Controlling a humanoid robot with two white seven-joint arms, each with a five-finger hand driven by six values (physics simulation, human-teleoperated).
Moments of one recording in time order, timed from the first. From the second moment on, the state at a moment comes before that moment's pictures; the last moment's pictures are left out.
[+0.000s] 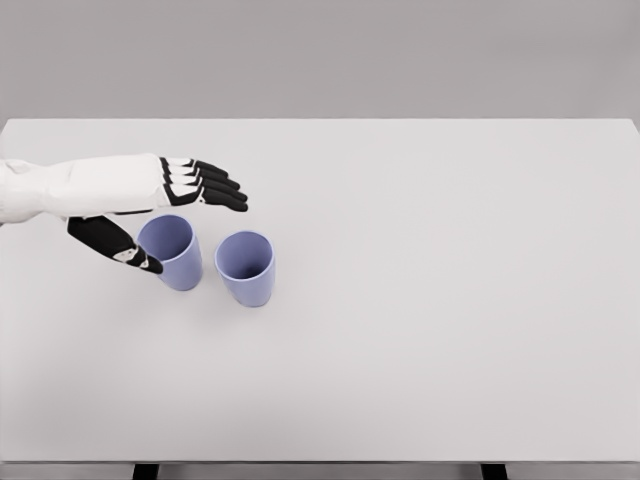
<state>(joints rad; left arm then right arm) -0.73 1.06 -0.73 -1.76 0.26 -0.61 -0.61 -0.04 0.00 -0.06 0.14 0.07 -0.16 0.17</state>
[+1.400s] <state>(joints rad) -0.73 0.83 -0.80 -1.58 -0.02 -0.61 -0.61 -0.01 0.00 -0.07 0.15 0.07 -0.16 0.17</state>
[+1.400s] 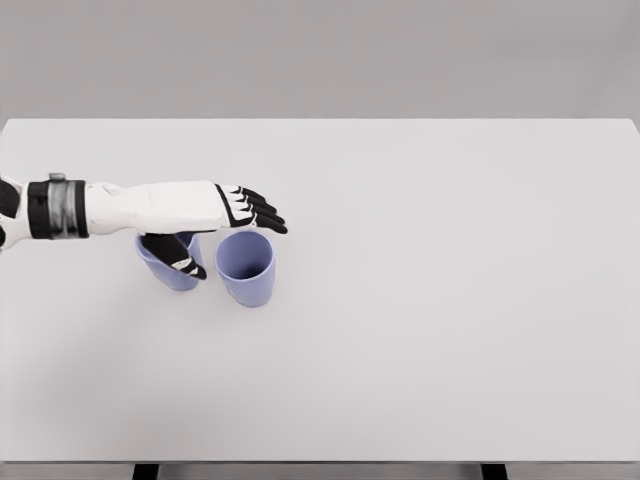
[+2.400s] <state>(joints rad) -0.69 0.72 -0.82 -1.47 -0.13 -0.61 -0.61 -0.01 0.00 -0.07 0.15 0.07 -0.15 0.17</state>
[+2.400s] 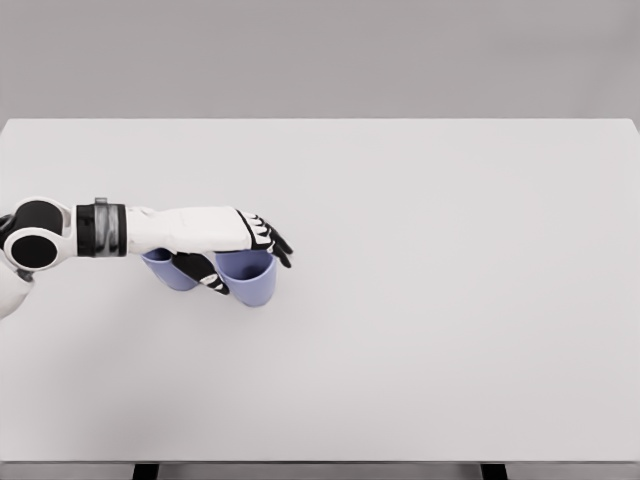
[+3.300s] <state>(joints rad) -0.91 1.01 -0.80 -1.67 0.19 -0.61 -0.61 -0.01 0.00 -0.07 0.15 0.07 -0.15 0.17</state>
